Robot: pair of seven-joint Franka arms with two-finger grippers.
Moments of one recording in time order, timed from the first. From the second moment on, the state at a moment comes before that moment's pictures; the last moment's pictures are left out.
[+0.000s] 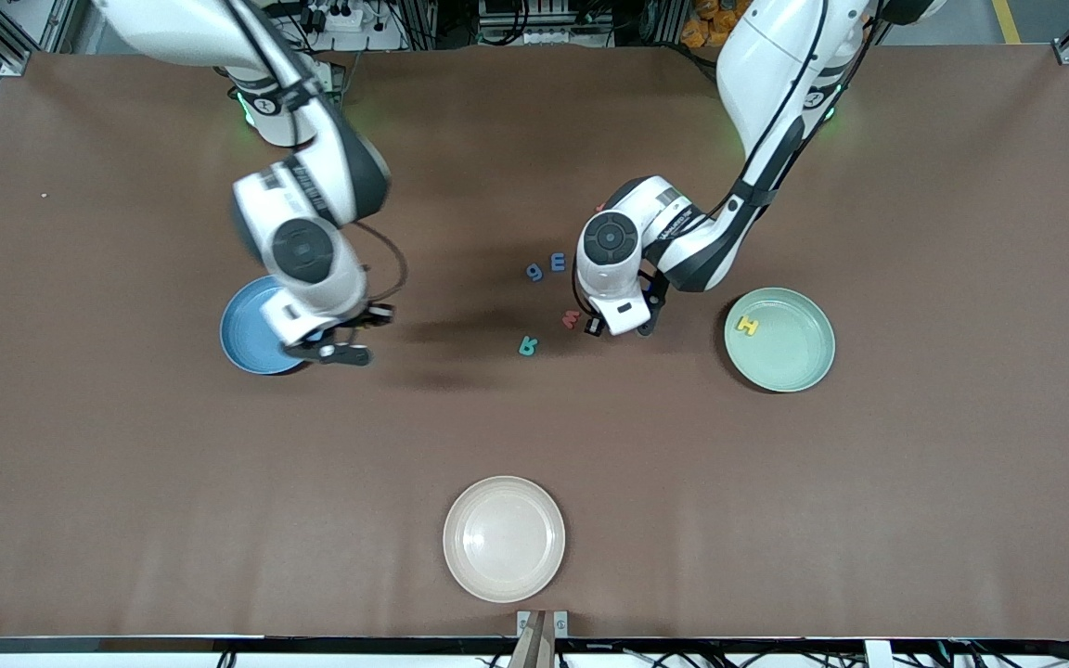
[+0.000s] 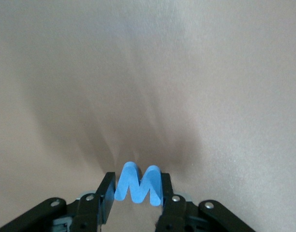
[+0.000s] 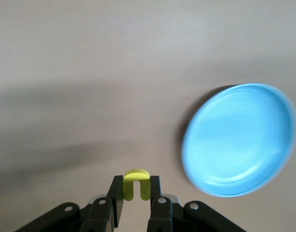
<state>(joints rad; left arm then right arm) -0.53 0.61 -0.22 -1.85 0.14 2.32 -2.01 0.21 0.33 0.18 -1.90 -0.15 1.98 0.54</state>
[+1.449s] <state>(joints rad) -0.35 0.47 -0.22 -1.92 0.14 1.99 -1.32 0.10 0.37 0.06 -2.04 -0.14 2.08 0.09</state>
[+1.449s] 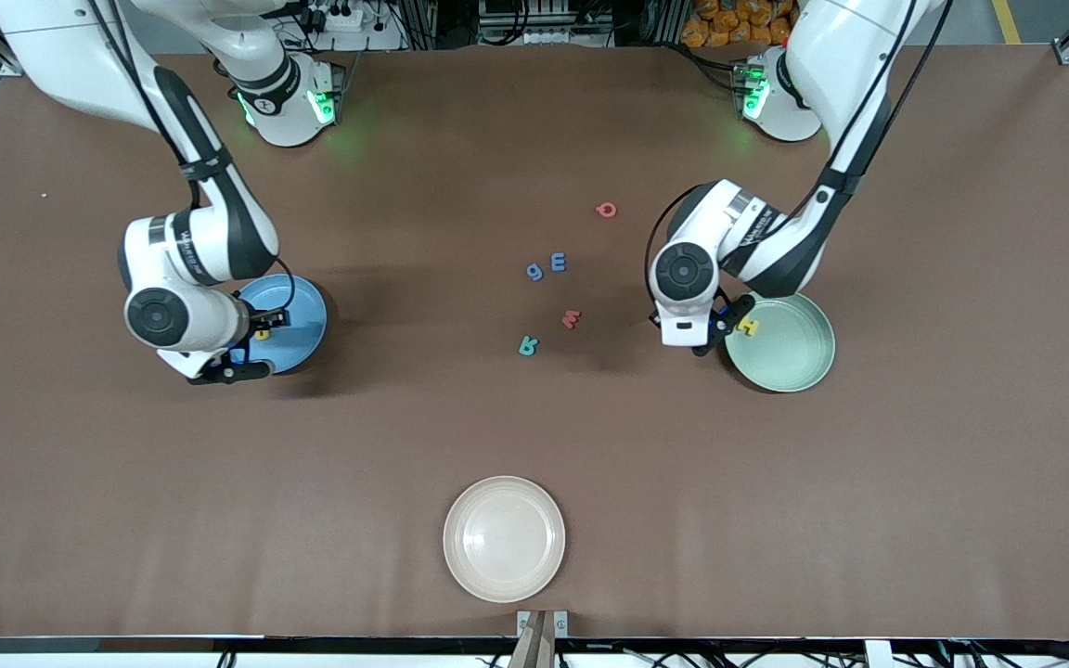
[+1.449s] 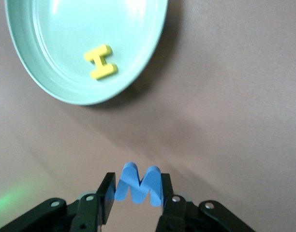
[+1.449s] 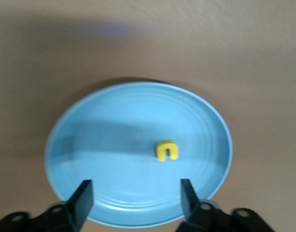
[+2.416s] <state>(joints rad) -0.21 0.42 -0.22 -2.02 0.32 1.96 -0.87 0.30 0.24 0.15 -1.87 -0.05 1.96 0.30</state>
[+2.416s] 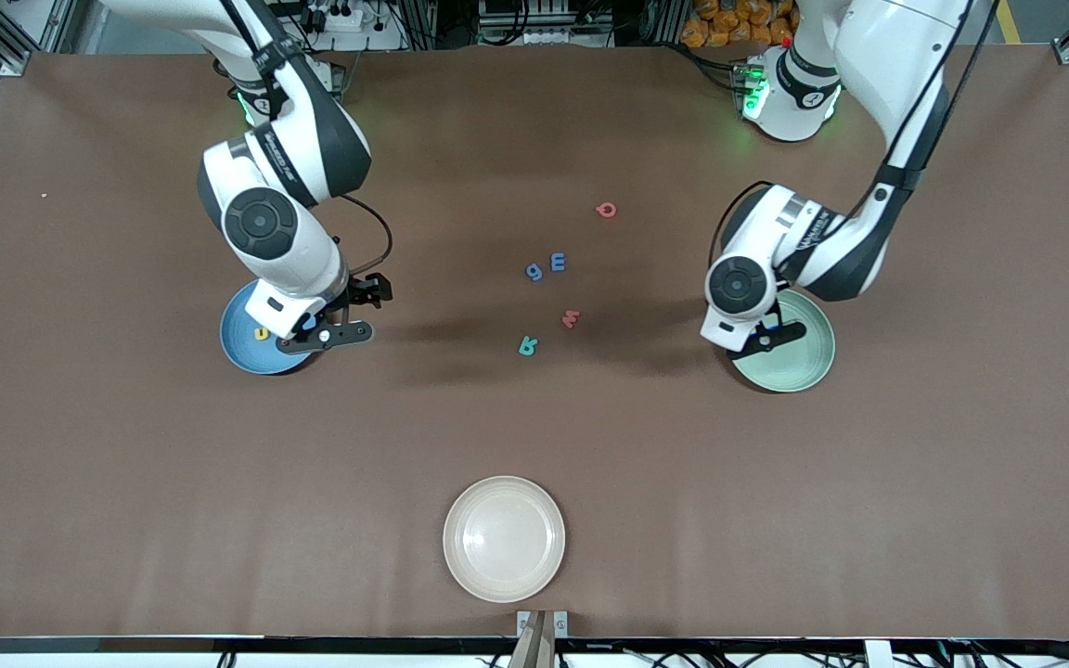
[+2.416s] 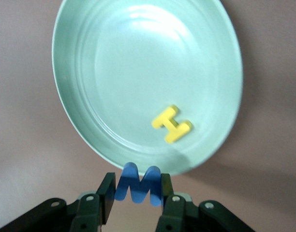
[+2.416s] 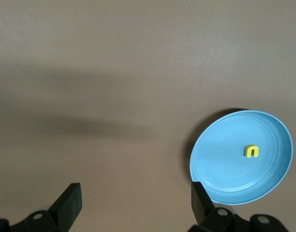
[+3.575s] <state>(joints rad) -0.17 0.42 -0.23 -2.12 0.38 2.14 -0.86 0.38 0.25 0.15 -1.65 -0.05 1.91 0.28</state>
